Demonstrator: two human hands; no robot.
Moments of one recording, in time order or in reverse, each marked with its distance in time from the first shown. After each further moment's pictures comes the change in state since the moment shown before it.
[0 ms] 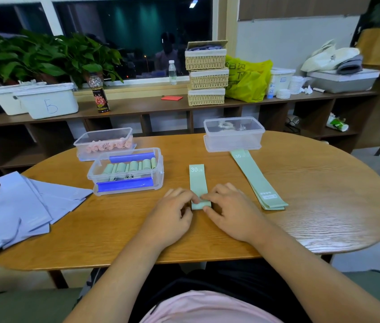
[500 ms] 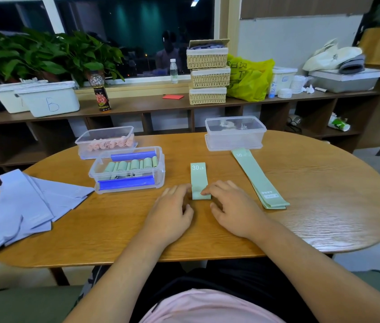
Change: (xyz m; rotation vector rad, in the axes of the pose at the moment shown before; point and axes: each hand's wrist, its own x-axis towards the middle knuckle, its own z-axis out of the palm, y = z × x) left_hand 0.003 0.001 0.003 0.092 0.035 -0.133; right_hand 0.004 0.003 -0.001 0.030 -0.012 0.002
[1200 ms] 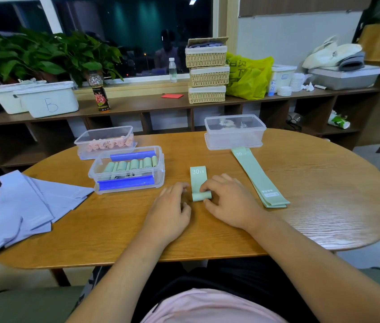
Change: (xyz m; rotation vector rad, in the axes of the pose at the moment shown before) left_hand 0.001 -0.004 0.003 -0.078 0.010 -0.076; right_hand 0.019 0.003 0.004 -0.011 0.051 0.005
